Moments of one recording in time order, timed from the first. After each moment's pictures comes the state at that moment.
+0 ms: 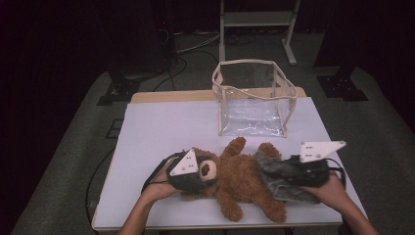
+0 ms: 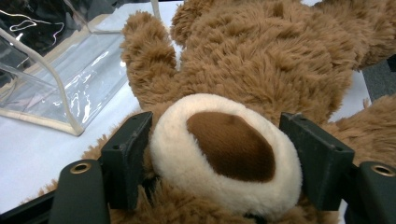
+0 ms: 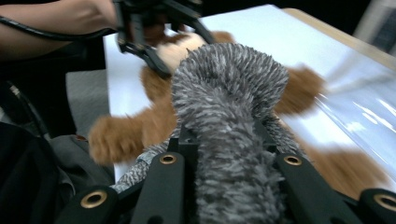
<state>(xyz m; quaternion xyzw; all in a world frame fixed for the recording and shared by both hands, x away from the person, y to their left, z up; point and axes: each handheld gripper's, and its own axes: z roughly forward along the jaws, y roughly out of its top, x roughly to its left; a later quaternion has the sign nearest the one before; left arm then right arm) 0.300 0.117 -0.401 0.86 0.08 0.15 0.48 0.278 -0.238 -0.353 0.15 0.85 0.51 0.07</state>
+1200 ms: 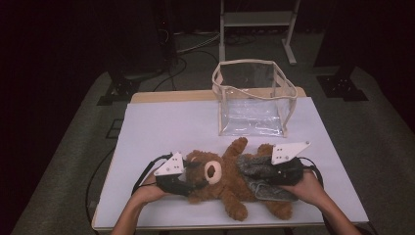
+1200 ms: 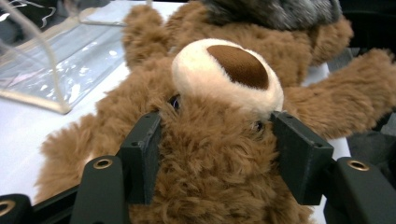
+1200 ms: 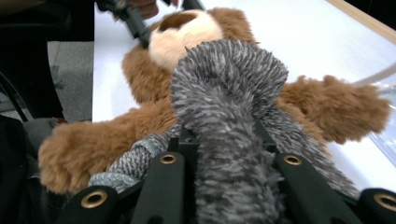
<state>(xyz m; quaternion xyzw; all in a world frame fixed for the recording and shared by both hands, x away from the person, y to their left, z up) 0.294 0.145 -0.409 0.85 0.10 0.10 0.51 0.294 -0.202 -0.374 0.14 0.87 0.47 0.07</state>
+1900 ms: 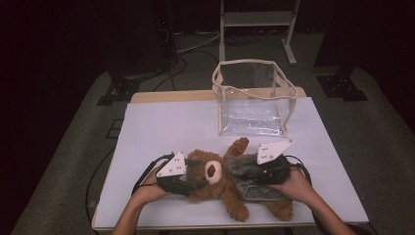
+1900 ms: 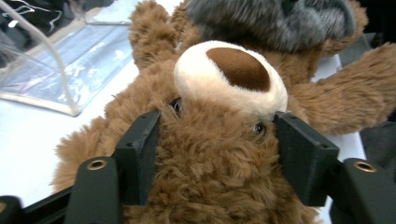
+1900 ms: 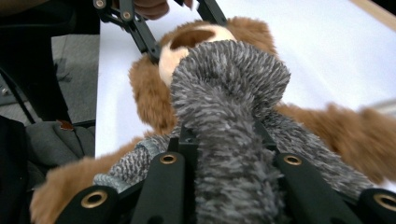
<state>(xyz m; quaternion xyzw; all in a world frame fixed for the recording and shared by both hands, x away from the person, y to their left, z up) 0.297 0.146 -0.400 0.86 0.09 0.14 0.49 0.297 -0.175 -0.372 0.12 0.88 0.45 0.07</state>
